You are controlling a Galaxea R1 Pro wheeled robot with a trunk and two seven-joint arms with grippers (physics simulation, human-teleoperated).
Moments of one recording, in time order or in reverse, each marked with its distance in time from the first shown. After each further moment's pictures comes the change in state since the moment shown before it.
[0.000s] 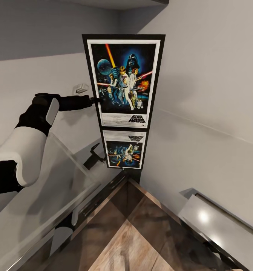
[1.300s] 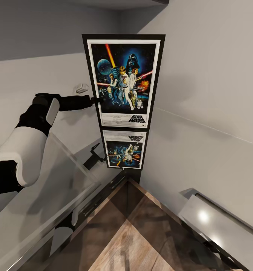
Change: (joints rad) left arm 0.000 -0.001 -0.005 0.000 0.003 0.001 -0.005; right arm 0.000 0.000 0.000 0.000 0.000 0.000 0.000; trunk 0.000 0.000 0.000
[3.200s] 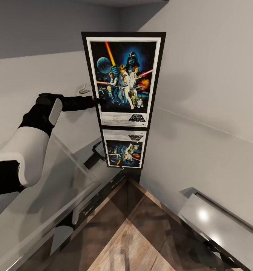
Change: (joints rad) left arm 0.000 -0.016 -0.013 0.003 0.002 0.001 0.000; right arm 0.000 0.000 0.000 0.000 0.000 0.000 0.000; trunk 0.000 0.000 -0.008
